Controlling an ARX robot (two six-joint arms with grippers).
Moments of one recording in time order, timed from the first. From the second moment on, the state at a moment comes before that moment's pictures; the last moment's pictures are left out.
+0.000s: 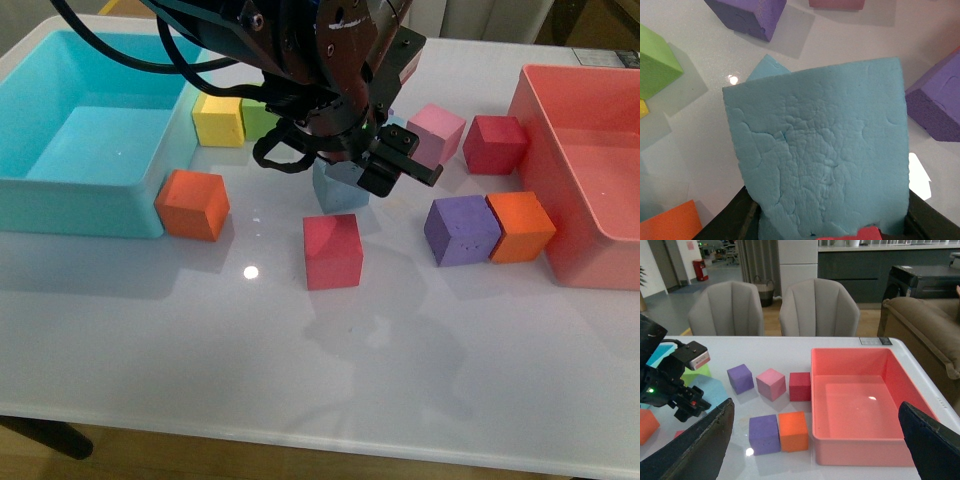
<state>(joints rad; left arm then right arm) -0.56 2.40 1.60 -0.07 -0.07 0.08 0.00 0.01 0.02 0.00 0.00 0.00</state>
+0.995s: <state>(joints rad) -0.52 2.54 1.80 -0.15 -0.10 0.09 0.00 0.01 0.02 0.00 0.00 0.00</state>
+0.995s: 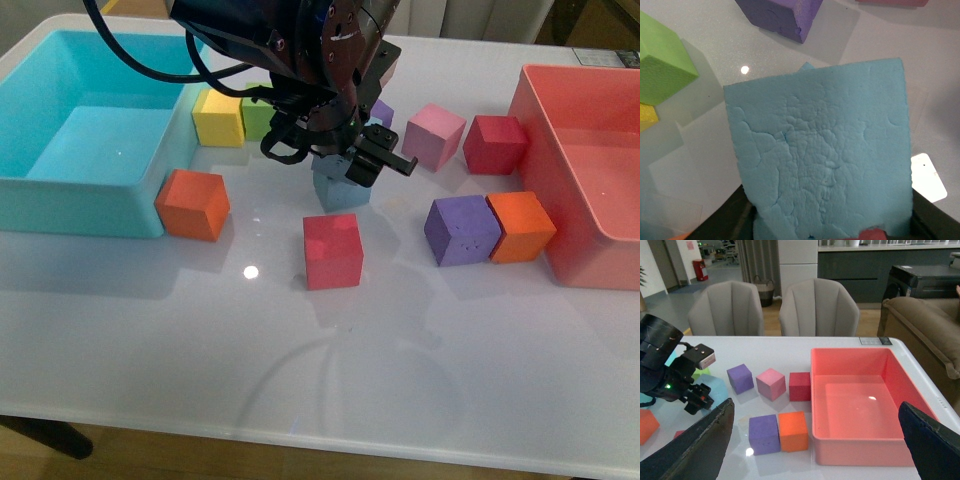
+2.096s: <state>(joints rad) -0.49 2.08 1.21 0.19 -0.04 -0.03 0.00 0.01 0.02 0.00 0.00 0.00</state>
